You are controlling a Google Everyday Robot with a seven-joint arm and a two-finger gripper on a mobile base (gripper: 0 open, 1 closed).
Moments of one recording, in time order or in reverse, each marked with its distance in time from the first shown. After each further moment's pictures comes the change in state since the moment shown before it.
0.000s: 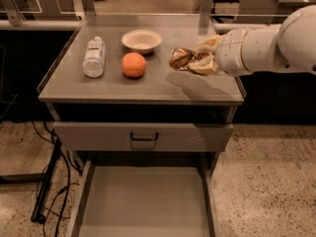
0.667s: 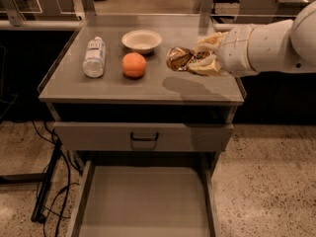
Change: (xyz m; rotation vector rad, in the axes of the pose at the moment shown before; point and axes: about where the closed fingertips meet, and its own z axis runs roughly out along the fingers) arm -0.022 0.011 -0.027 -0.017 -0.023 -0.026
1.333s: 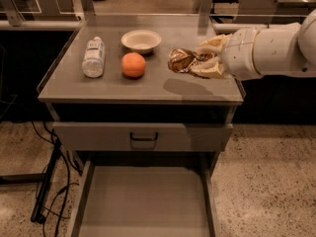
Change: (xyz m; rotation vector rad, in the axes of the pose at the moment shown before) arm 0.001 0.006 -0.008 -0.001 -0.011 0.017
